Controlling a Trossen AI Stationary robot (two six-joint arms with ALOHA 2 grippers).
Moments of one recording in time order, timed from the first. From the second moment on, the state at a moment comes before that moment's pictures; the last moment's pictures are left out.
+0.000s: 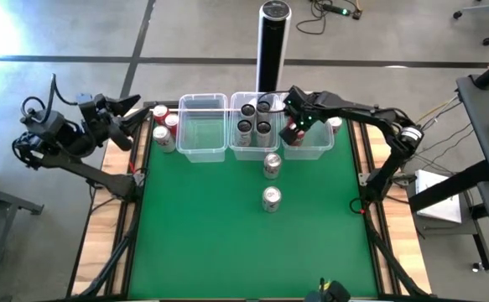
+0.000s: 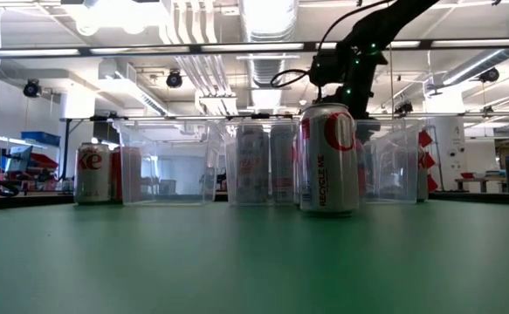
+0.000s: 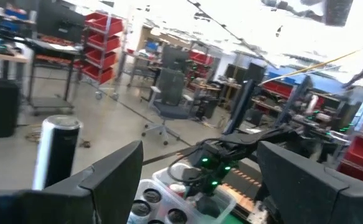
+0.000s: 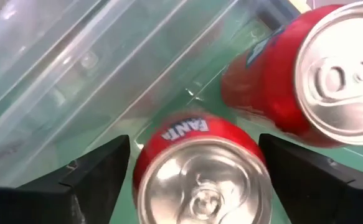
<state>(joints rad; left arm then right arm) -0.28 0.66 1.22 -0.41 -0.94 -0.22 -0.66 1.72 1.30 -0.83 0.00 0.12</state>
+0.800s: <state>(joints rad) 0.30 0.76 1.22 -1.11 -0.54 -0.80 -0.50 1.49 1.60 -0.86 0.34 0.24</state>
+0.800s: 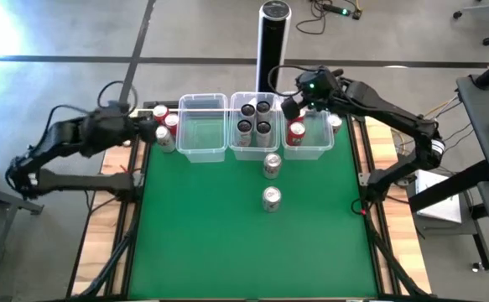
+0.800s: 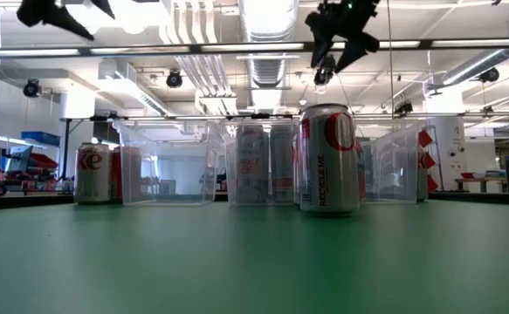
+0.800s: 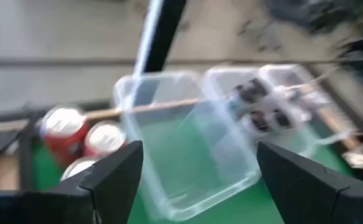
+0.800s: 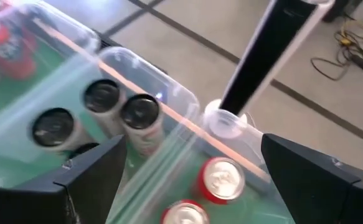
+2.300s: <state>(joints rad) 1.08 1.54 1.34 -1.09 -0.24 -1.33 -0.57 1.45 1.36 -0.93 -0.09 -0.09</state>
